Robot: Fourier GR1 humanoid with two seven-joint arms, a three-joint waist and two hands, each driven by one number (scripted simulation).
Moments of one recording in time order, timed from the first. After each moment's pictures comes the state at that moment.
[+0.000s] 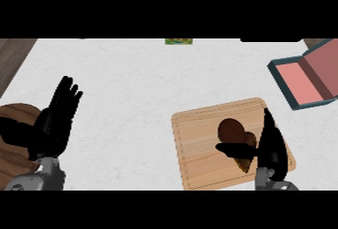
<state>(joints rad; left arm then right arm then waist) -0.10 0.13 0.04 -1.67 0.13 0.14 0.22 -0.04 0.00 0.18 -1.73 0.80 -0.24 1.01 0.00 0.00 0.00</state>
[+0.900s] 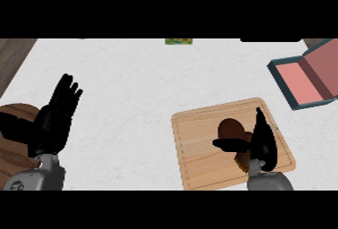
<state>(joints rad) -0.12 0.12 0.08 -1.66 0.12 0.10 0.23 -0.09 0.00 0.15 -1.56 0.74 -0.30 0.94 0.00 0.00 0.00</state>
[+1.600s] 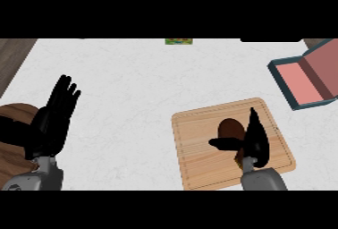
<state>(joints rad) -0.11 0.11 0.09 -1.69 0.11 0.09 0.25 -0.13 0.00 0.16 -1.43 0.72 -0.35 0.88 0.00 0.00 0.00</state>
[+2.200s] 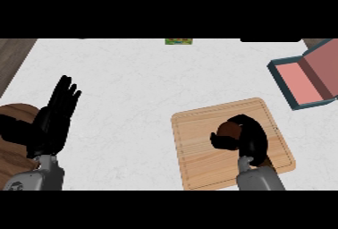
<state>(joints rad) -0.11 0.11 0.10 -1.65 0.11 0.07 0.22 -0.15 -0.01 0.21 -1.39 0.87 -0.36 0.86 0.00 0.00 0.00</state>
